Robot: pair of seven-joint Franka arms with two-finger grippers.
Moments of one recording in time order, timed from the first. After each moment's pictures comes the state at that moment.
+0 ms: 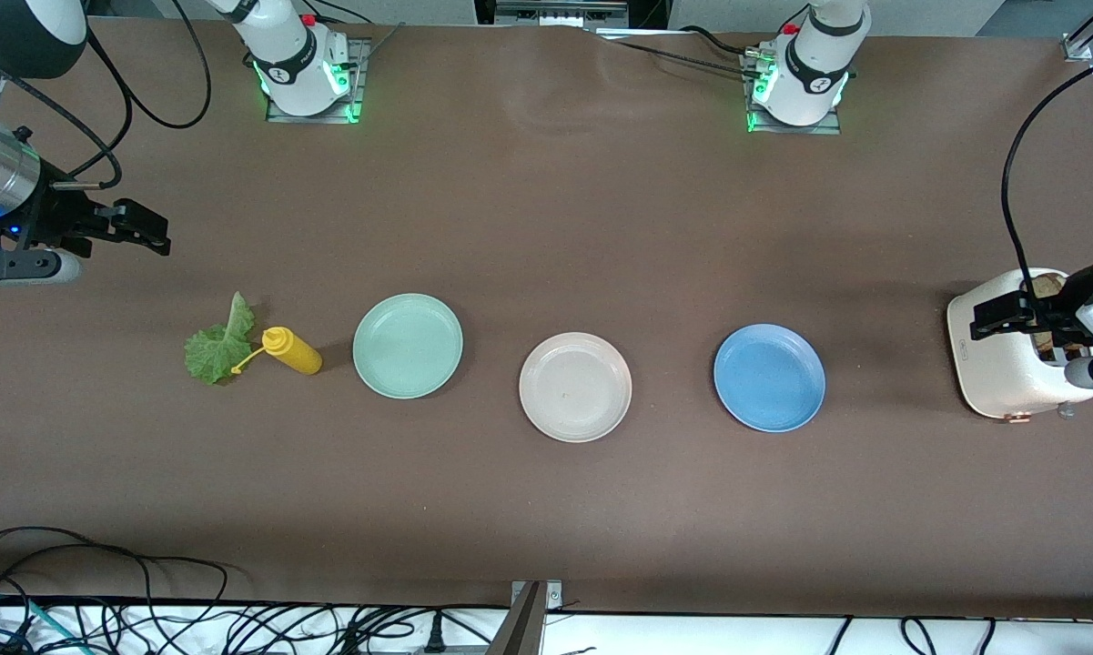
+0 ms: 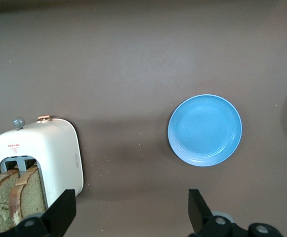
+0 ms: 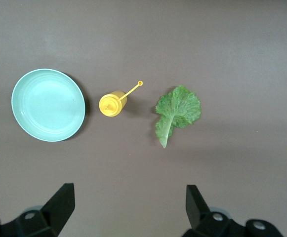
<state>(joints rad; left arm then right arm) 0.43 0.44 -0.54 -1.18 0.25 1.51 0.00 0.08 0.10 -0.01 -1.56 -0.02 1.60 0.02</state>
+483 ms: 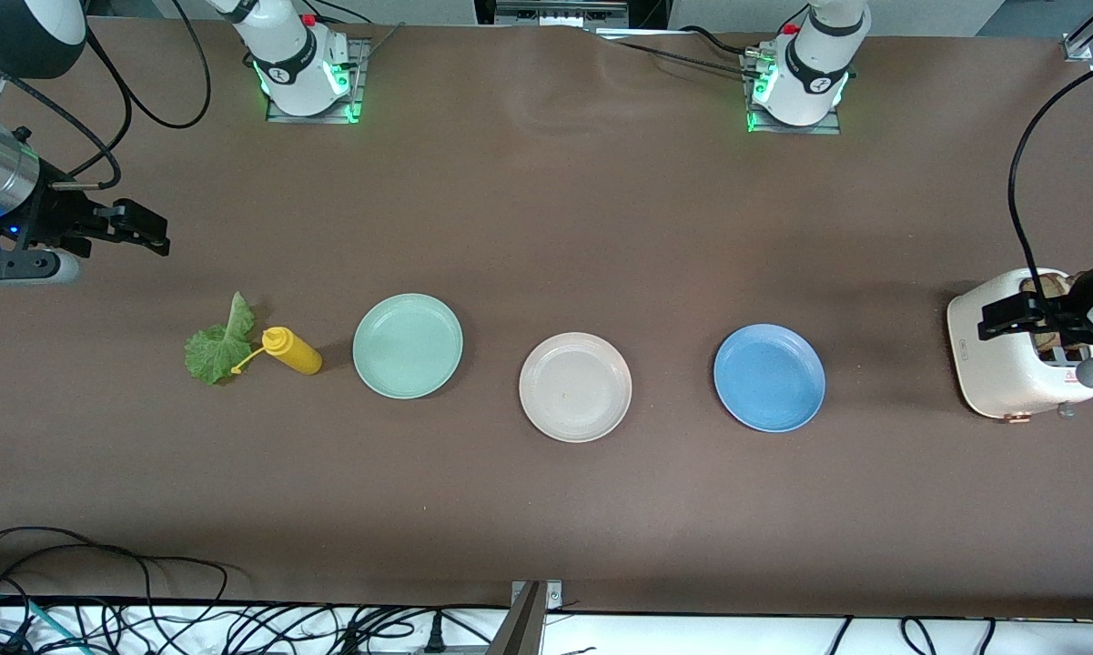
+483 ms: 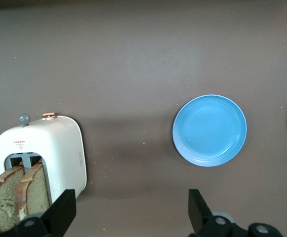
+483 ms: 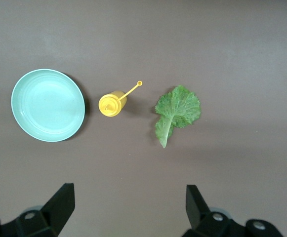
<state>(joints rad) 0.45 0.44 -0.54 -1.18 0.25 1.51 0.00 0.08 0.10 -0.01 -1.56 -0.02 1.60 0.02</state>
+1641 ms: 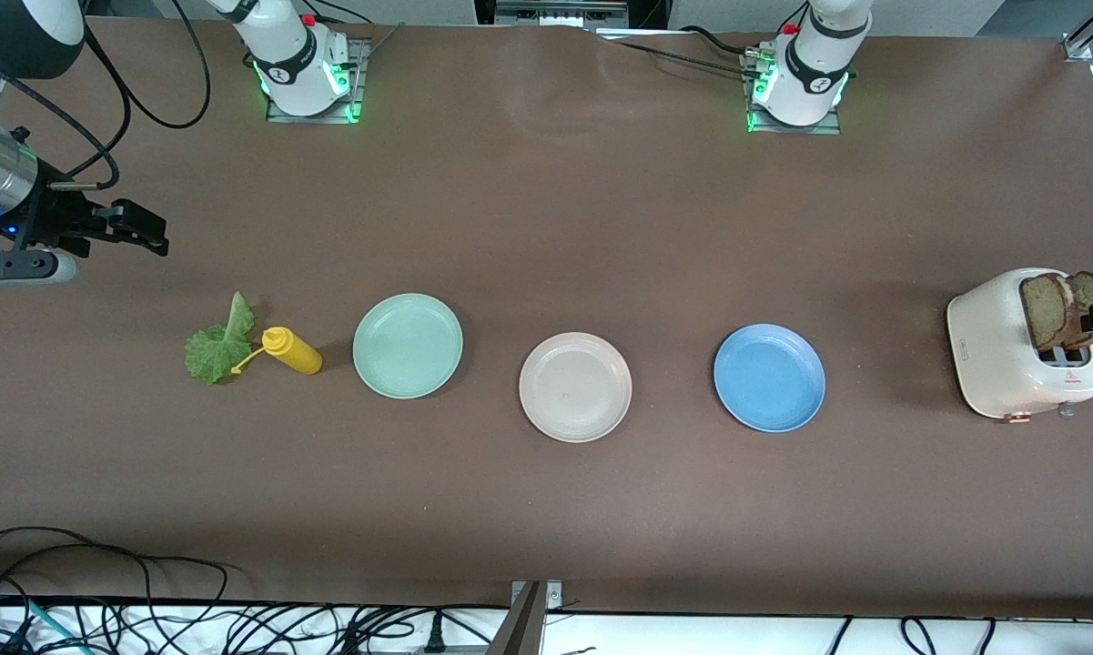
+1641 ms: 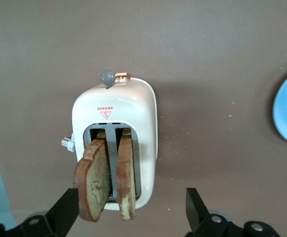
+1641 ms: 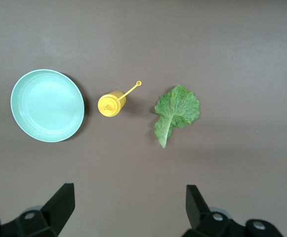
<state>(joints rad) 0.68 0.57 -0.53 -1.21 0.40 1.51 0.20 0.08 0.10 -0.01 -1.56 -0.02 1.60 0.02</state>
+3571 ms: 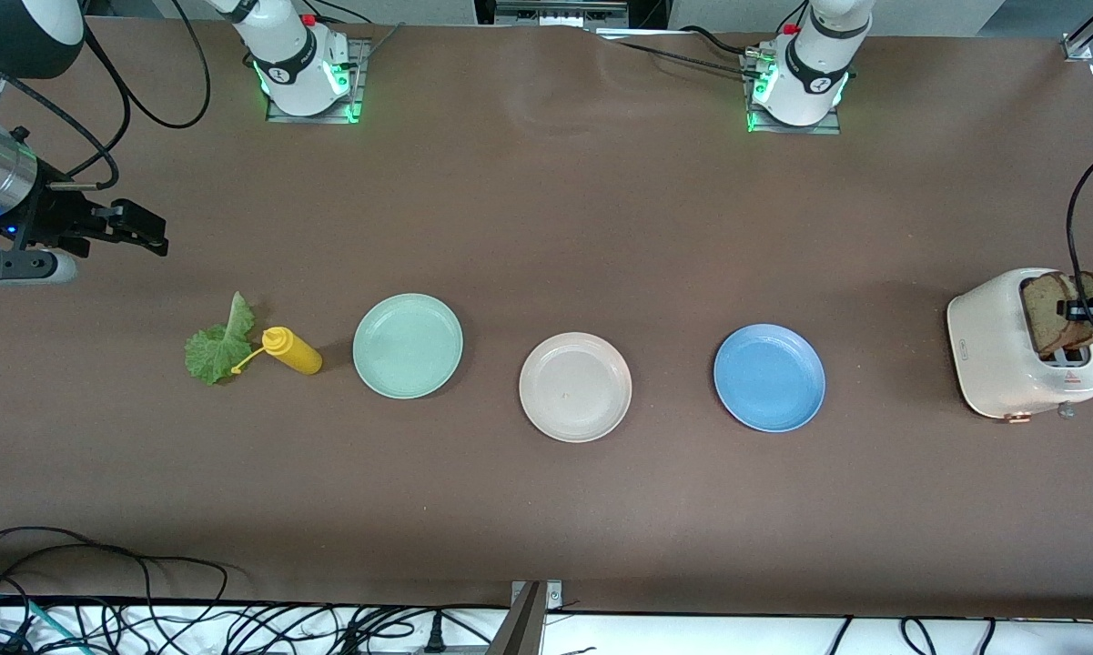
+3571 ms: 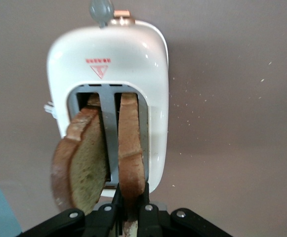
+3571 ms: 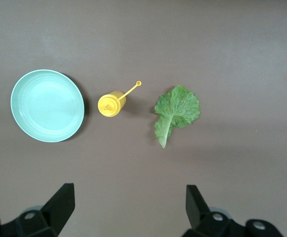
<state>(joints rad) 0.71 0.60 -0.53 -1.28 0.44 1.45 0.18 0.08 0.10 -0.01 -1.56 -0.02 1.60 0.02</state>
